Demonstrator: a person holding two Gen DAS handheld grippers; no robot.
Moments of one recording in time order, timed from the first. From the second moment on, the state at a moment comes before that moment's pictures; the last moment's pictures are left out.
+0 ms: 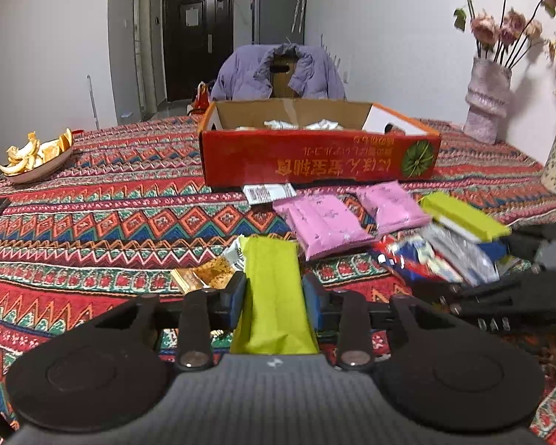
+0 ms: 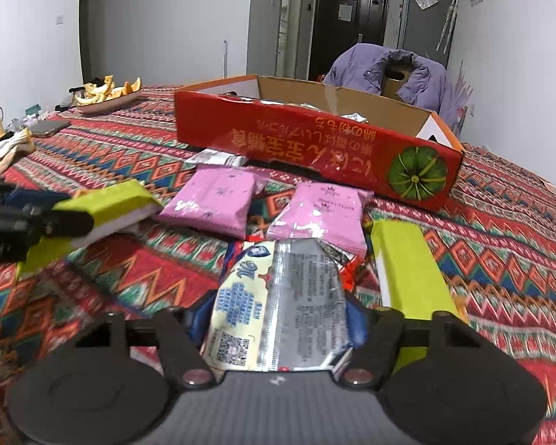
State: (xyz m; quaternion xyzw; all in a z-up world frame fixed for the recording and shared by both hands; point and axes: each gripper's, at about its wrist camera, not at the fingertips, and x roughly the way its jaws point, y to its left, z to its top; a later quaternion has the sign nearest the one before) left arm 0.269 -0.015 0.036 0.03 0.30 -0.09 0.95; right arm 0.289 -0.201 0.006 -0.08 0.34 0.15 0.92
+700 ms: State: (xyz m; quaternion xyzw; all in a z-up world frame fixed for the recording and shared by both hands) left arm 0.238 -0.010 0.080 -0.02 0.25 -0.10 0.96; right arm 0.214 -0.219 0.048 -0.04 0.29 0.17 0.94
